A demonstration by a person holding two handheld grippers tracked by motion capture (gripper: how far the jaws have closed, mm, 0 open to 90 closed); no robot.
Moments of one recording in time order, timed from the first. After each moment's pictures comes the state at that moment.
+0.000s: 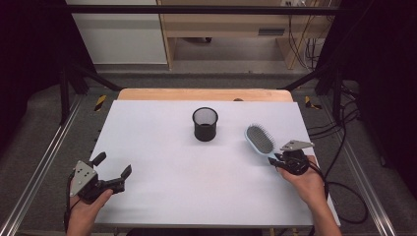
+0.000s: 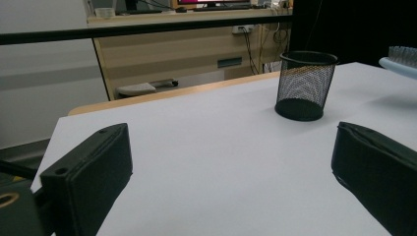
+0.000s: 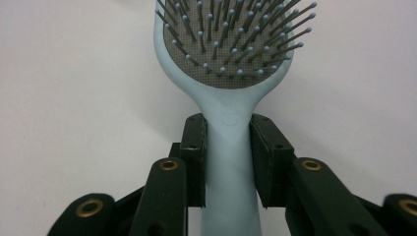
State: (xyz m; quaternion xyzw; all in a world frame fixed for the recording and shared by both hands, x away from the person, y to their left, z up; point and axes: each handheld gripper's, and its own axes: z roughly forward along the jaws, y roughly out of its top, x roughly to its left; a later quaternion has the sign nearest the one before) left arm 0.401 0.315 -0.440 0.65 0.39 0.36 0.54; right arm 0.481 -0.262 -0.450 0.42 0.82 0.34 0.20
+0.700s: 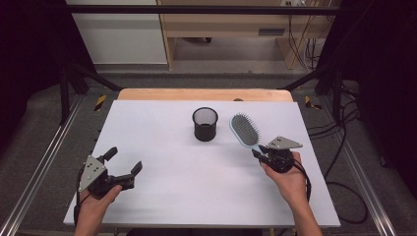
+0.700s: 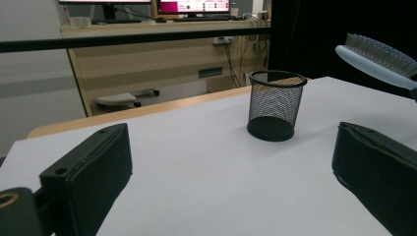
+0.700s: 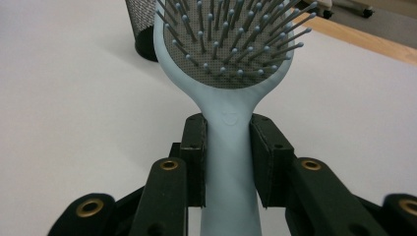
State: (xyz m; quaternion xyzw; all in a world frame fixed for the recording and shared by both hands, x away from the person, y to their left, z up) left arm 0.411 0.284 -0.424 0.66 0.36 0.34 0.57; right arm 0.477 -0.212 -0.430 0.40 0.78 0.41 0.24
